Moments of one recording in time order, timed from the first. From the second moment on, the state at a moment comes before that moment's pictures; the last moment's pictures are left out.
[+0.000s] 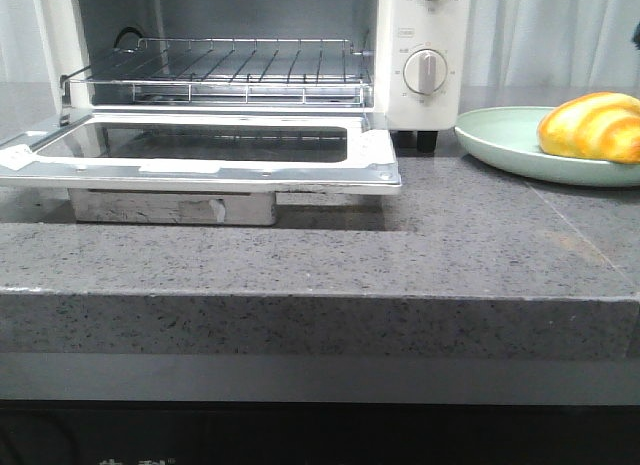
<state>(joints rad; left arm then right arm) 0.01 0.22 -0.43 -0.14 0.46 0.09 -0.13 1.30 -0.97 0.53 0.57 0.10</state>
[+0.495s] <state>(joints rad) 0.01 0.22 -0.43 -0.14 0.46 0.09 -0.13 1.45 -1.03 0.63 0.59 0.02</state>
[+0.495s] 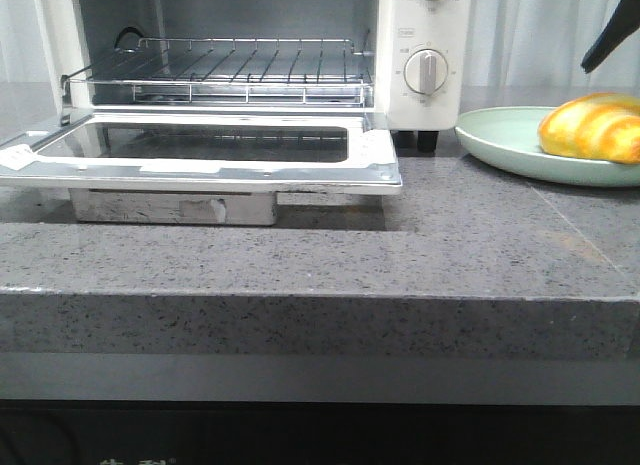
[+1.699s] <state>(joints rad) 0.01 0.22 -0.43 -0.14 0.46 0.09 -0.13 1.30 -1.04 0.68 0.76 -0.04</state>
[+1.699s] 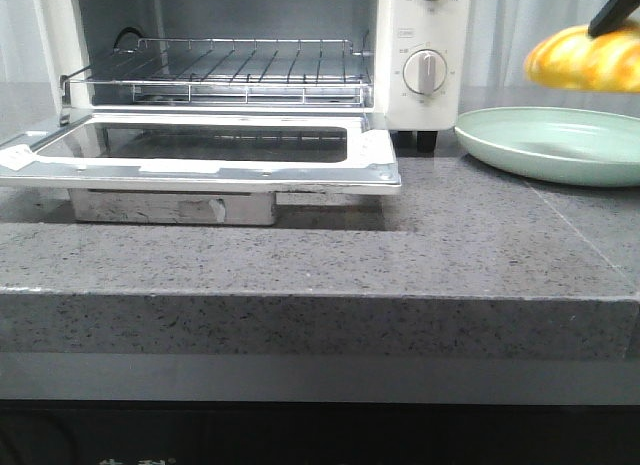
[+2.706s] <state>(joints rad) 0.01 0.22 -0.43 -0.14 0.46 0.09 0.65 1.53 -1.09 0.94 0.01 -0.07</state>
